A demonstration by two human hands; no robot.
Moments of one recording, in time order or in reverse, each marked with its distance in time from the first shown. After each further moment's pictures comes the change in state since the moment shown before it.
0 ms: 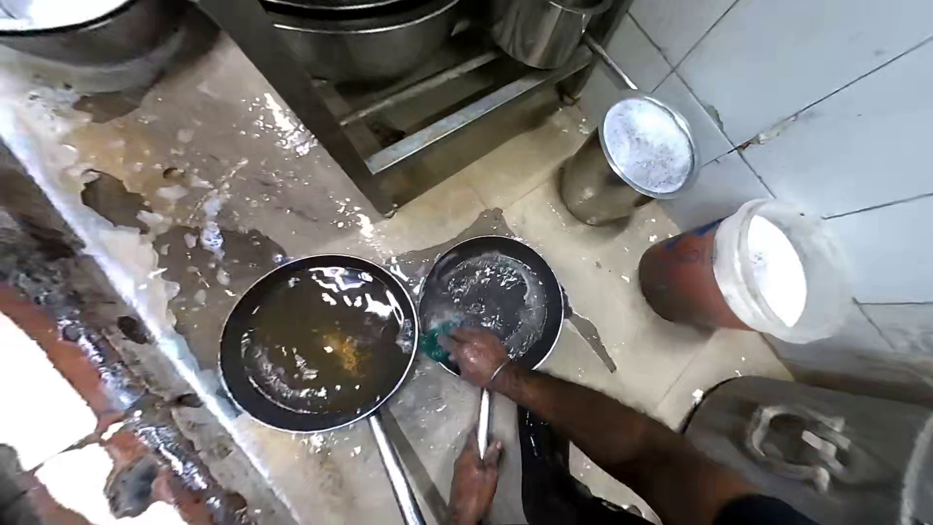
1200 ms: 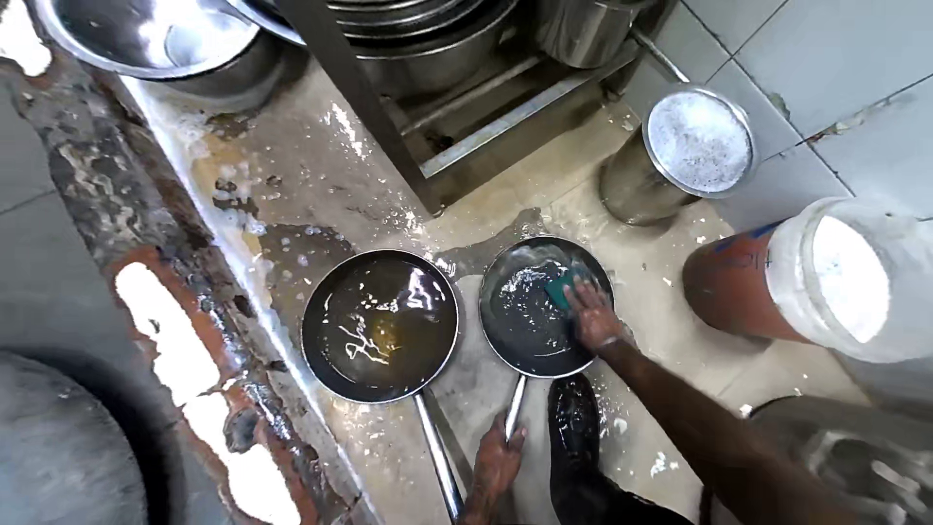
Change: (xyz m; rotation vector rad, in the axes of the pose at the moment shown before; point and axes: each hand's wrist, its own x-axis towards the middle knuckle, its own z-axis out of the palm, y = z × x) left_hand 0.007 0.001 -0.021 0.103 -0.044 -0.005; right_hand -0.061 0.131 -0.040 -0.210 0.234 0.305
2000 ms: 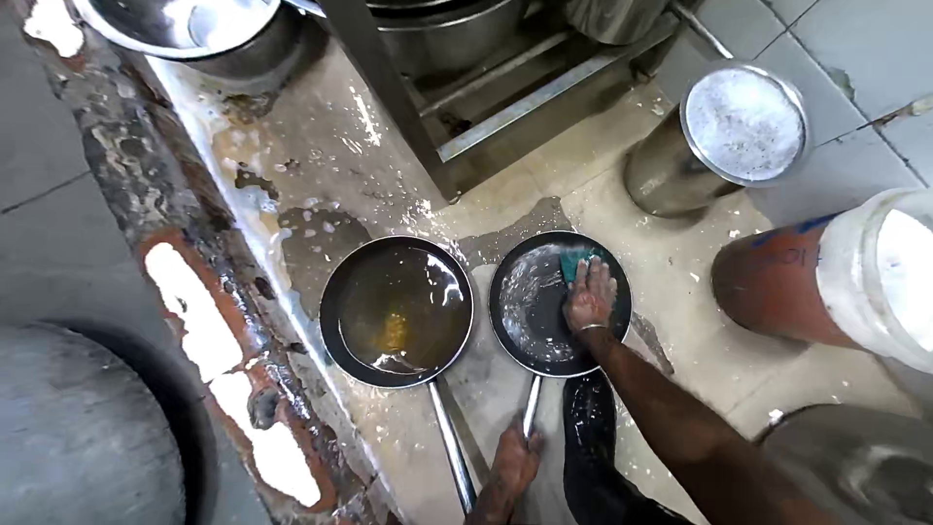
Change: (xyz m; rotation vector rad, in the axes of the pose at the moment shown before) left_hand -0.008 0.009 0.004 0.037 -0.100 -0.066; right_hand 0.037 -0.051 0.028 0.047 0.275 0.339
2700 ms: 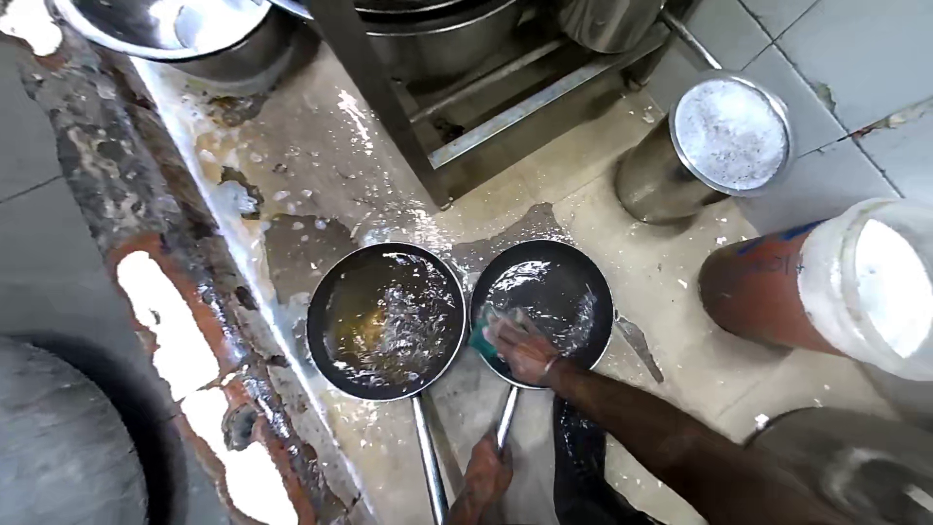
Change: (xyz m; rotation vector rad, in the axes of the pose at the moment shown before) left_hand -0.001 -0.004 -0.025 0.110 -0.024 -0.111; right_hand -0.053 -0.060 -0.004 0.082 -0.594 -0.784
